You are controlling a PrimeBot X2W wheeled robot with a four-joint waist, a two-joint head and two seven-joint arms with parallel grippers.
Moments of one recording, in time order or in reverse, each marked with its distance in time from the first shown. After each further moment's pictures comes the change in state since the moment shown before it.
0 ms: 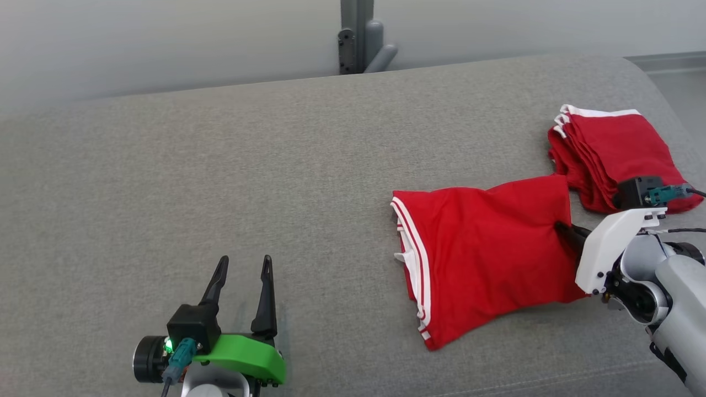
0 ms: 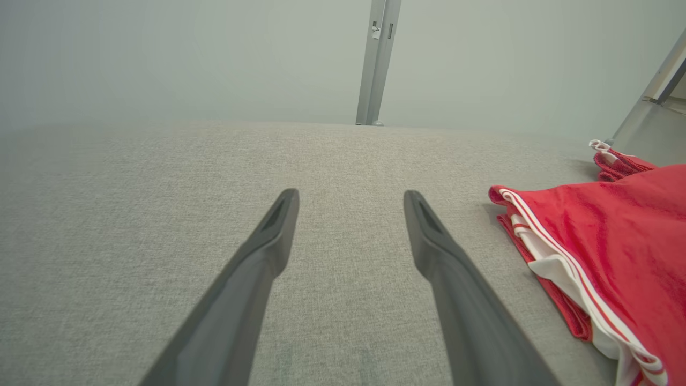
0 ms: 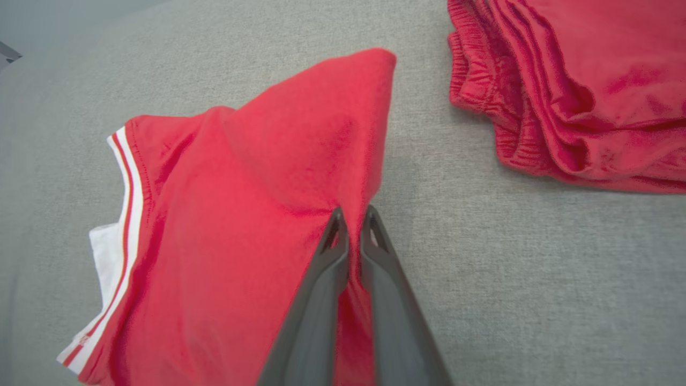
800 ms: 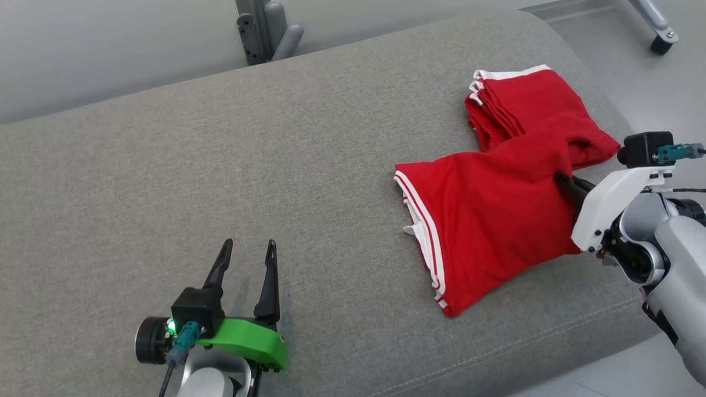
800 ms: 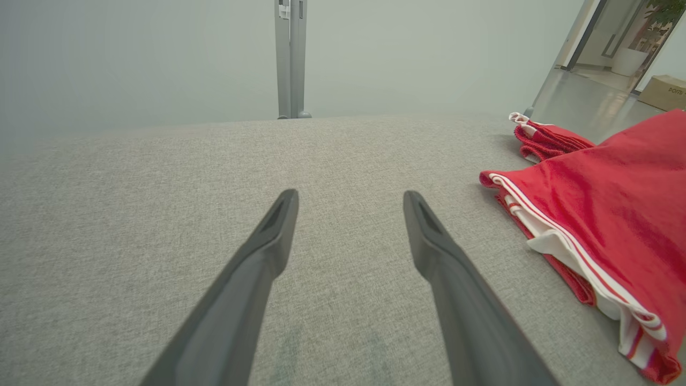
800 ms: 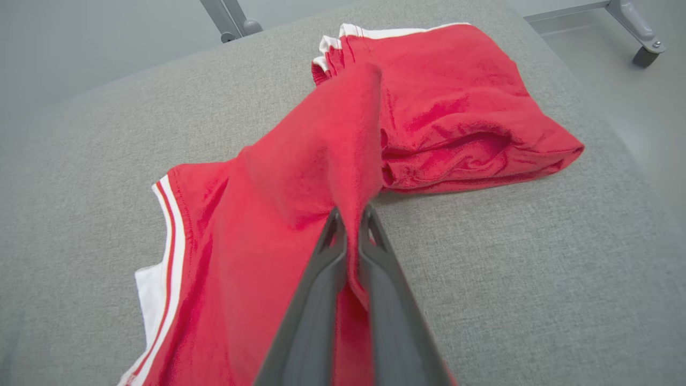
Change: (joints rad) left arm -0.062 -0.001 -0.010 0.030 0.023 -0.014 0.000; right arm -0.080 0.027 -0.061 -0.011 -0.058 0.000 -0.016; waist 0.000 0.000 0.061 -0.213
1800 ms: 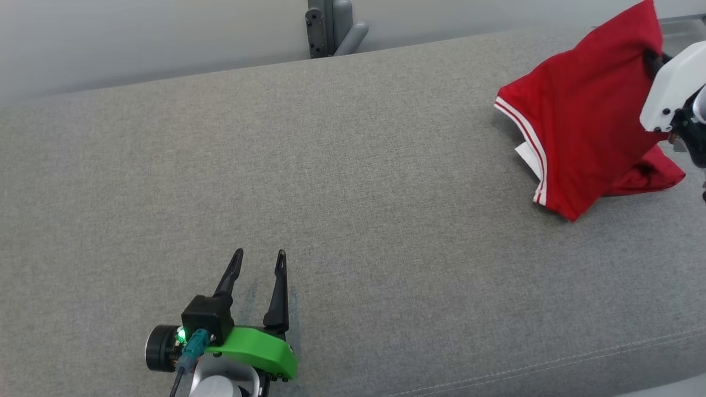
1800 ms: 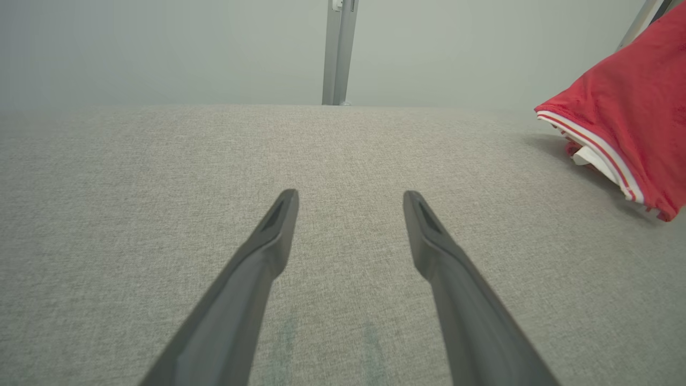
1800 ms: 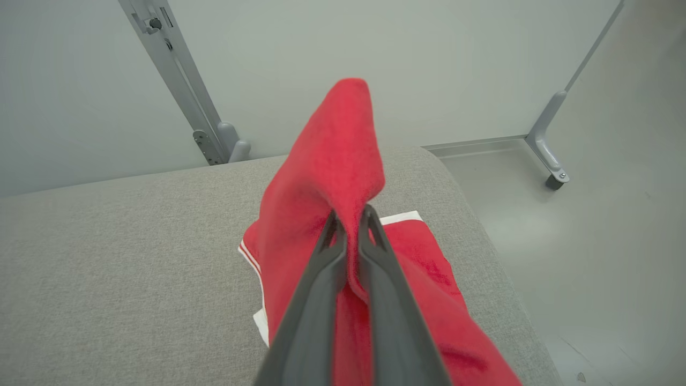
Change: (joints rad) left arm 0.023 0.000 -0.038 -0.001 -0.035 0.016 0.000; right arm -0.377 0.020 -0.196 0.268 -0.292 0.000 0.041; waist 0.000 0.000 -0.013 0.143
